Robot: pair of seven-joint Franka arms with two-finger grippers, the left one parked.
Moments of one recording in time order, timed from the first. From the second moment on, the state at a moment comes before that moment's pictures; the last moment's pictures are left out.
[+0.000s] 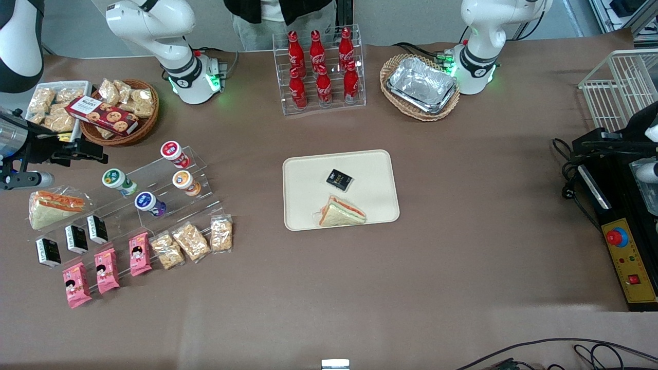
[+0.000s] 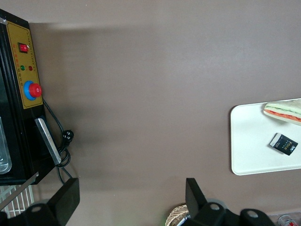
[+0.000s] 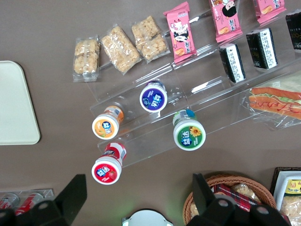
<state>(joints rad) 0.04 -0.02 -0.14 -1.72 0.05 1.52 -0.10</state>
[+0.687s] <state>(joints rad) 0.02 -0.29 -0.19 -2.06 -0.02 1.68 -0.15</state>
